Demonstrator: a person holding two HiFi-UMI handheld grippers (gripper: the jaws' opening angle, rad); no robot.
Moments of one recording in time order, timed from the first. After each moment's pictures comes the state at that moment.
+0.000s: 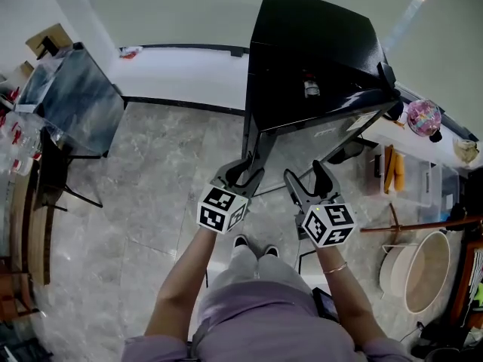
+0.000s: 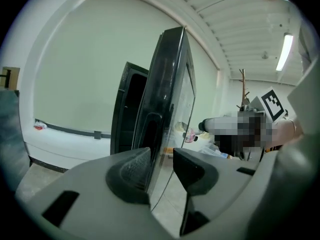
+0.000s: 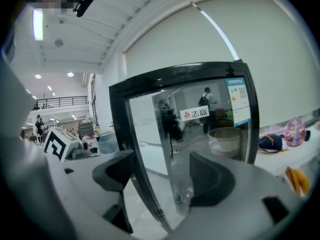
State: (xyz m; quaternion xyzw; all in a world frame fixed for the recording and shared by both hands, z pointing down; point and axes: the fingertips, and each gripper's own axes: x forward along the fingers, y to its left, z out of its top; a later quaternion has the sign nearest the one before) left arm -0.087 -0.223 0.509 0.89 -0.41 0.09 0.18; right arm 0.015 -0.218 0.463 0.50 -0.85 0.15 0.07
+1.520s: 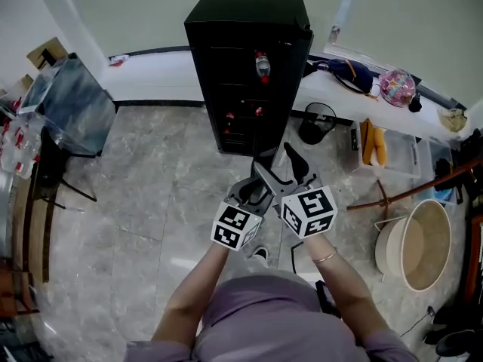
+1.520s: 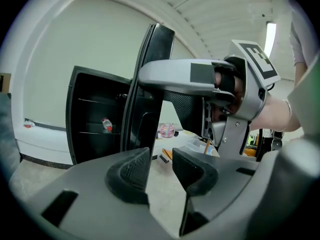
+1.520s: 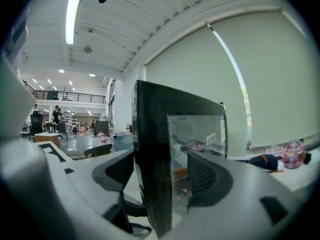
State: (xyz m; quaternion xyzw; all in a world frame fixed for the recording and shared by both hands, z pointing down) left arm 0.134 -0.003 0.500 0.91 -0.37 0.10 0.15; right arm 0.123 -0.047 0.404 0.44 -0.89 0.06 0.06
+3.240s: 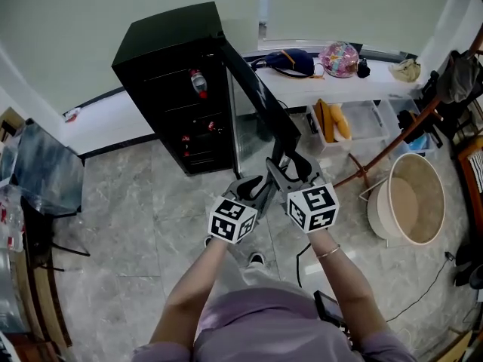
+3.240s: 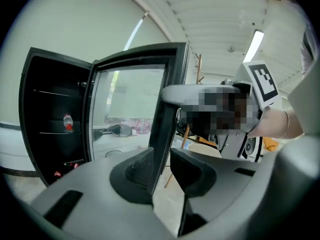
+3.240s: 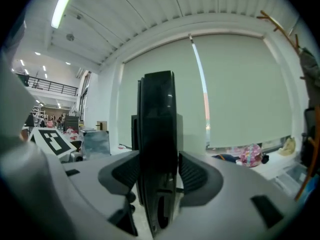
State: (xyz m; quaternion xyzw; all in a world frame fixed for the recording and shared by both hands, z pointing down) left arm 0.252 0.006 0.495 0.95 -0.23 0.12 0.15; right arm 0.282 -0.022 0.408 0.59 -0.80 0.05 0.07
